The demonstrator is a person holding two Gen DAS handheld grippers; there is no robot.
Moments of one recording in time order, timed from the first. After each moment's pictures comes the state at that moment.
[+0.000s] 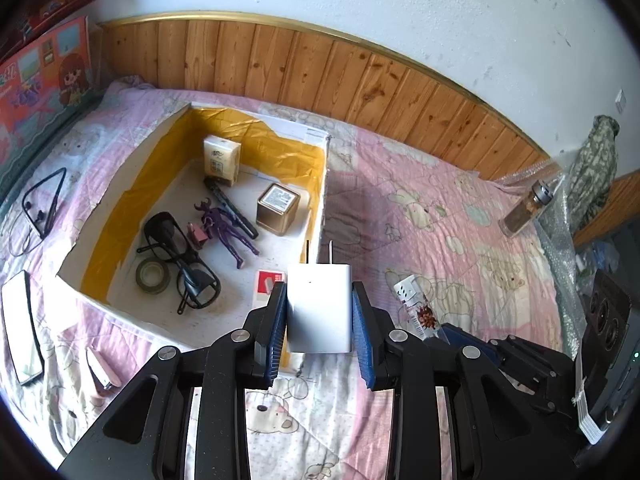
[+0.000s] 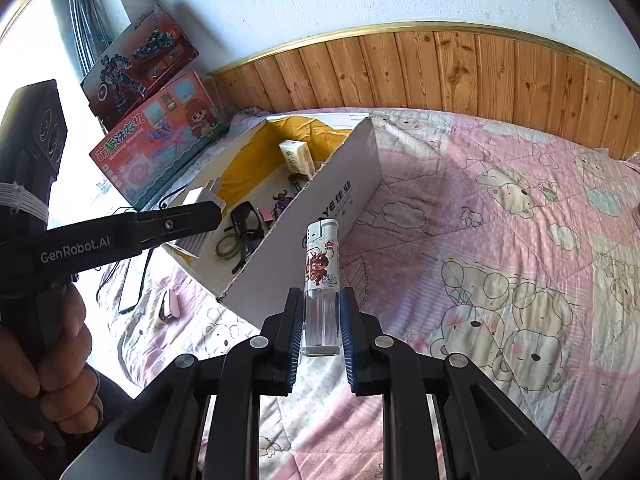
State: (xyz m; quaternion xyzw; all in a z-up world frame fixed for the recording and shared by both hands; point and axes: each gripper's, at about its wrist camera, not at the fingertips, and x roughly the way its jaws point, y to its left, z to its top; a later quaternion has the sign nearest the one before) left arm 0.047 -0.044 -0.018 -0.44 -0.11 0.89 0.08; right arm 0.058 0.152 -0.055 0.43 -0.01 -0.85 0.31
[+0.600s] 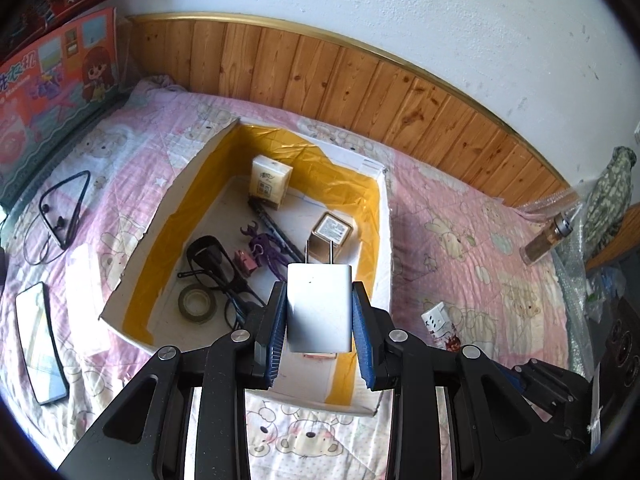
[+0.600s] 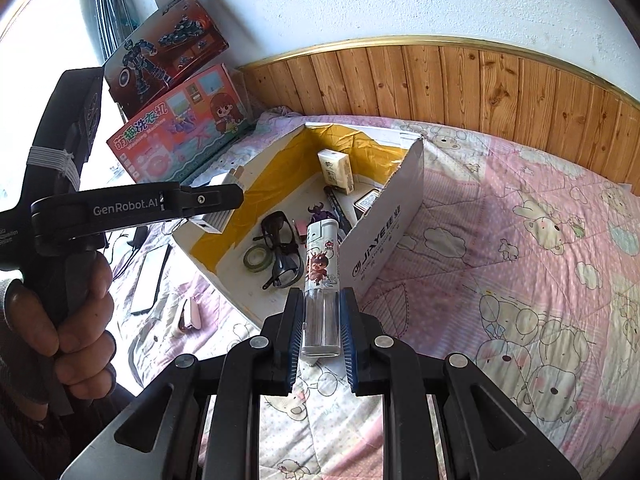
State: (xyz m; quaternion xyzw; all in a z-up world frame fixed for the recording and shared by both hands) left arm 0.016 -0.105 -0.017 -0.44 -0.13 0.89 0.05; right arm 0.056 0.101 -0.039 0.41 0.02 -0.84 0.34
